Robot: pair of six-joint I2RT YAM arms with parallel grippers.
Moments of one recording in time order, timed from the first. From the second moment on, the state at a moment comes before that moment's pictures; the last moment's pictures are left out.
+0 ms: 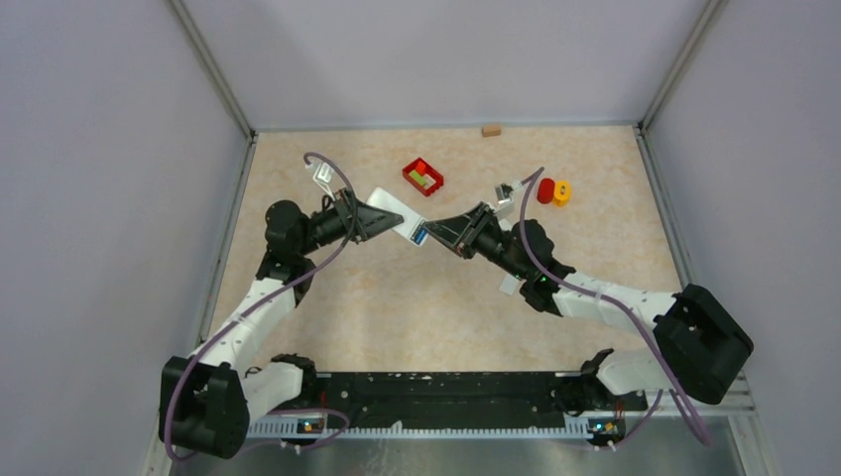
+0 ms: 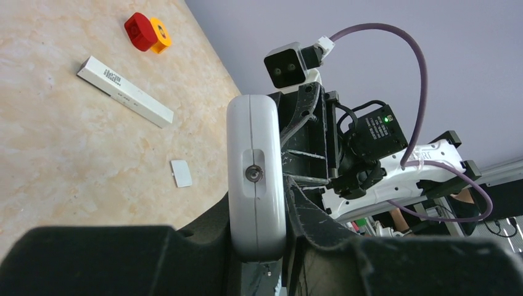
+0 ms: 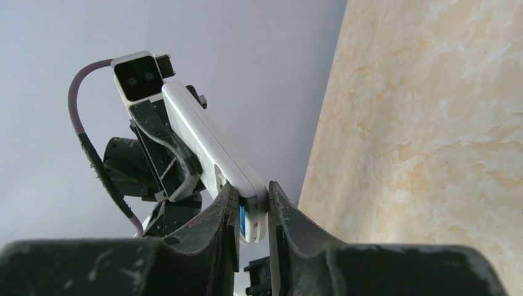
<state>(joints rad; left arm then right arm) -0.22 1.07 0.62 0.54 0.87 -1.03 0.79 1.31 0.62 0.71 -0.10 1.28</state>
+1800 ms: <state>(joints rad) -0.16 1.03 0.66 0.05 0.66 -0.73 0.57 1.56 0.93 -0.62 -0.03 -0.18</state>
